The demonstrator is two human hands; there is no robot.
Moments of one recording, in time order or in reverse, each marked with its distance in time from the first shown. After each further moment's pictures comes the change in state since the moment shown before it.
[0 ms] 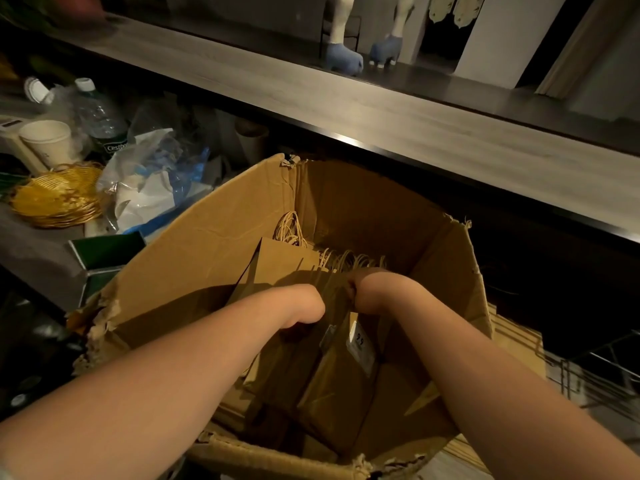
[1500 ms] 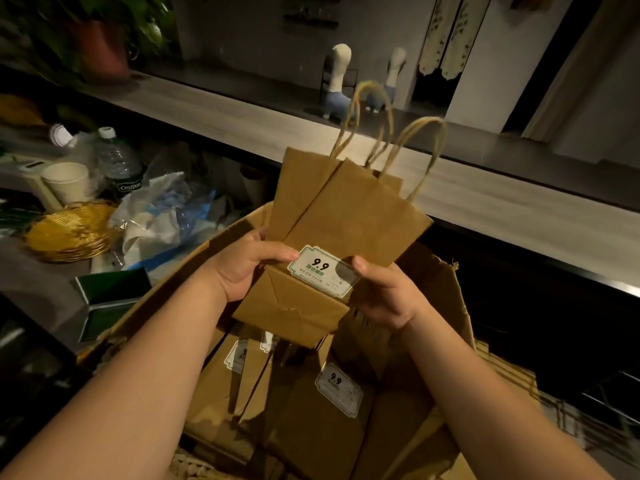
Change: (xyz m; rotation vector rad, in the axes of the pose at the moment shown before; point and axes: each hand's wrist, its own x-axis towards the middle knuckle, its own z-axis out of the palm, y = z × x) left_hand -0.048 -0.032 -0.105 -1.129 -0.079 0.757; right_hand -0.029 0.010 -0.031 1.760 -0.063 -0.730
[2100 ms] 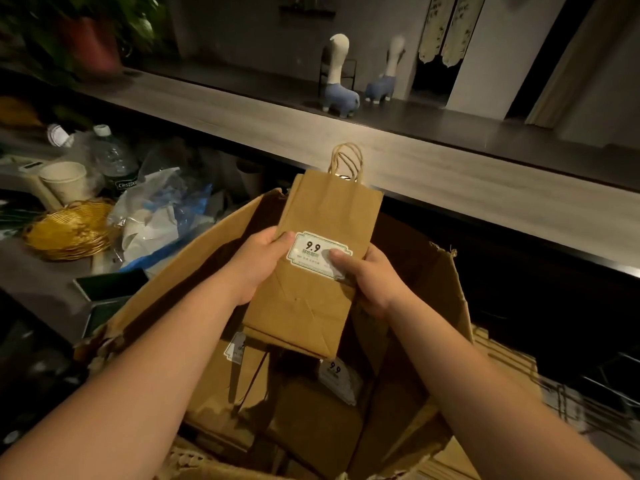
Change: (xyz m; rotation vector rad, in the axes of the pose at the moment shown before) left_hand 0.012 -0.025 0.018 0.311 0.294 -0.023; right_hand -0.001 0.003 0.014 -0.248 0.315 0.014
